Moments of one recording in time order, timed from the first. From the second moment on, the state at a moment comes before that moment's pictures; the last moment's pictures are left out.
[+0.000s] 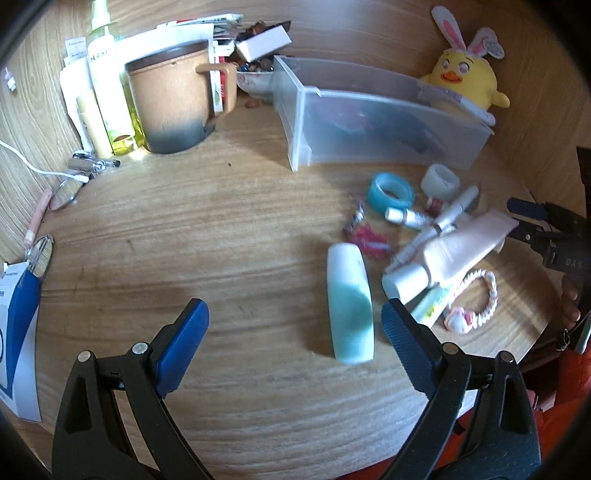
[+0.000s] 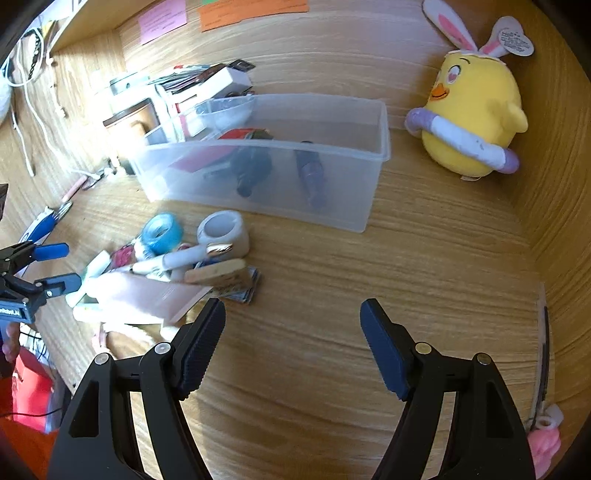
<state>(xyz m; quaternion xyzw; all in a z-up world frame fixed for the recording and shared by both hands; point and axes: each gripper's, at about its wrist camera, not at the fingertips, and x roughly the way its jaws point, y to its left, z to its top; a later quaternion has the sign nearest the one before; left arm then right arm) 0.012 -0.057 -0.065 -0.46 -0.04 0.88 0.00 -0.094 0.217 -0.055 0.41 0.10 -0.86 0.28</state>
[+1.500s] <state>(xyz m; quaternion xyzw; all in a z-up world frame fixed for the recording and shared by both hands) -0.006 -0.069 -0.034 -0.38 -0.02 0.93 0.00 -0.101 0.196 -0.049 0.38 0.12 -0.88 0.26</state>
